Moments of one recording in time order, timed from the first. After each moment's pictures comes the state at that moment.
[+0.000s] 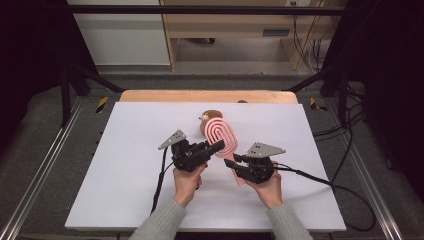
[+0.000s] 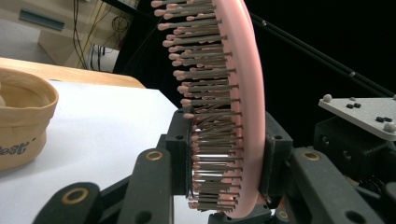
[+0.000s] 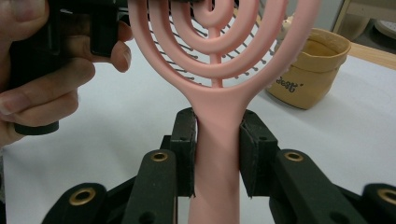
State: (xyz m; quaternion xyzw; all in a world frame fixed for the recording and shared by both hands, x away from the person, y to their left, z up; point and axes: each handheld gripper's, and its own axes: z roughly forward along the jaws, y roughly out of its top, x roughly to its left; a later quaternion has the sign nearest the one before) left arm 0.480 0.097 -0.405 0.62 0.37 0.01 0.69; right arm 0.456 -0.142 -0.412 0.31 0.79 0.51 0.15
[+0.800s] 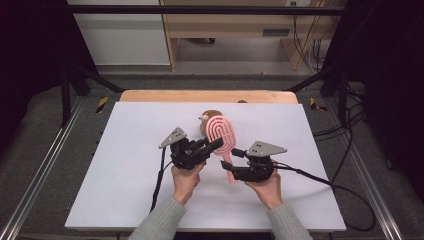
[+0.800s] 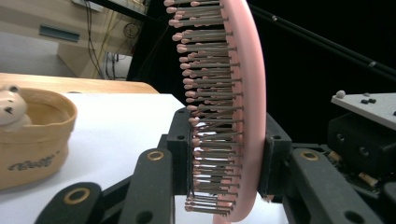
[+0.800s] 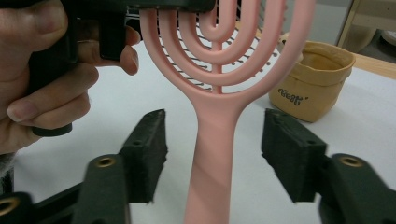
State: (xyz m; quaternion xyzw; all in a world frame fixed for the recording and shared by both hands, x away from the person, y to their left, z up) left arm 0.481 0.100 -0.396 0.64 0.36 0.05 0.68; right arm 0.459 -0.142 -0.411 0.30 0.78 0.54 0.14
